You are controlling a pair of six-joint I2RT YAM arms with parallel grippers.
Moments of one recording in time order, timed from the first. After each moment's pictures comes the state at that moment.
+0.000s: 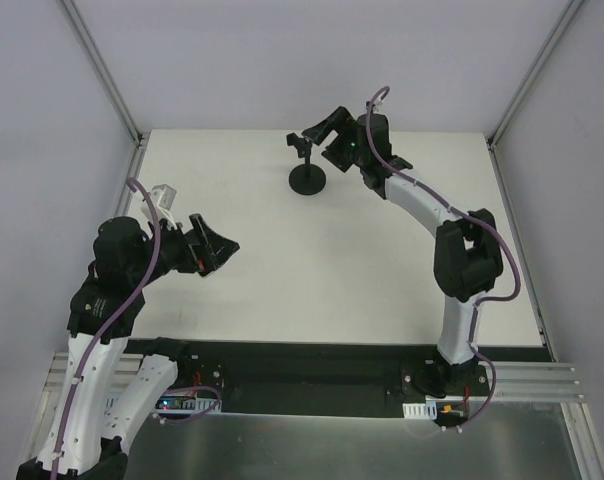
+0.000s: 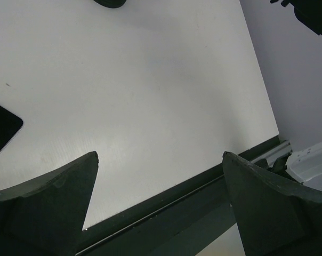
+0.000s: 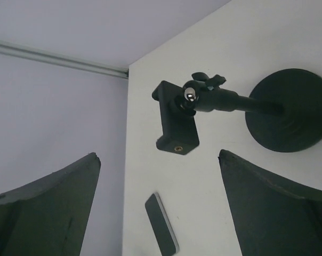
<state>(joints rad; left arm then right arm) -0.18 0.64 0.99 -0.76 0.44 -0.52 0.45 1.92 1.57 0.04 -0.14 0.97</state>
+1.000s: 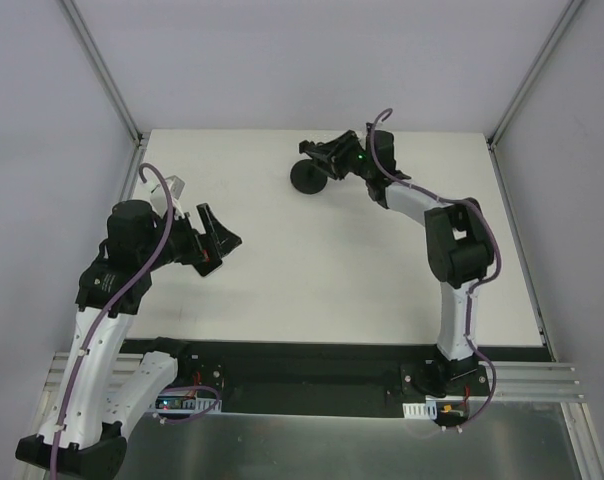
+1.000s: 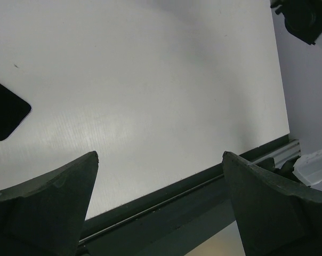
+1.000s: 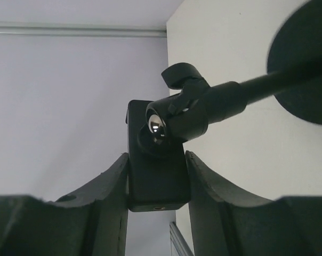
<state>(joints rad) -0.18 0.74 1.03 -0.81 0.41 -0.50 0.39 2.14 1.56 0.37 -0.43 1.31</state>
